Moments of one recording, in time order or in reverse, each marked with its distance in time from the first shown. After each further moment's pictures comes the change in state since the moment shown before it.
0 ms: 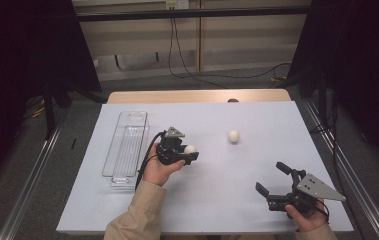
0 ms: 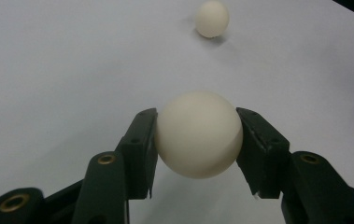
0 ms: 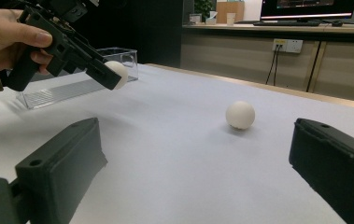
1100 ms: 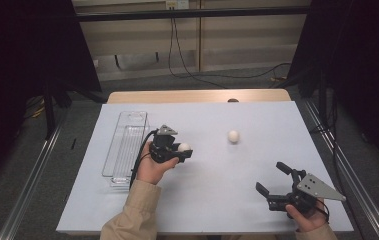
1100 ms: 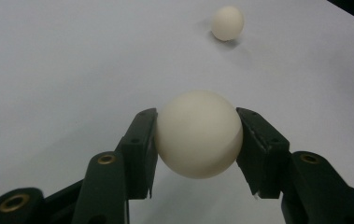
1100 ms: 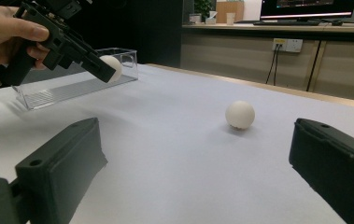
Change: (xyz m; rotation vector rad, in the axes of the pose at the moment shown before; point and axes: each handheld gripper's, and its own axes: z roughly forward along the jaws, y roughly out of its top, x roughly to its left) left arm 0.012 -0.001 -0.013 -0.008 0.022 -0.029; right arm -0.001 0.000 0.000 0.000 0.000 0.005
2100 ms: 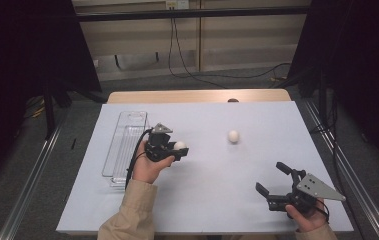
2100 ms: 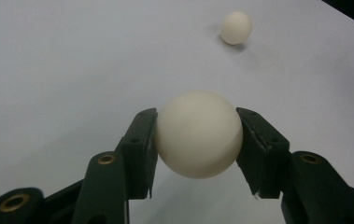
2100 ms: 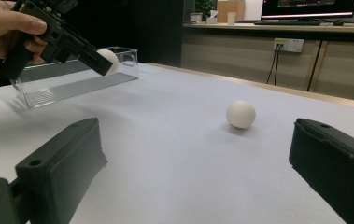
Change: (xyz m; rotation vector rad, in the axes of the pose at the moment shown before) left arm 0.007 0.000 -0.010 -0.015 0.015 -0.023; right arm 0.000 0.000 0.000 0.004 0.004 -0.006
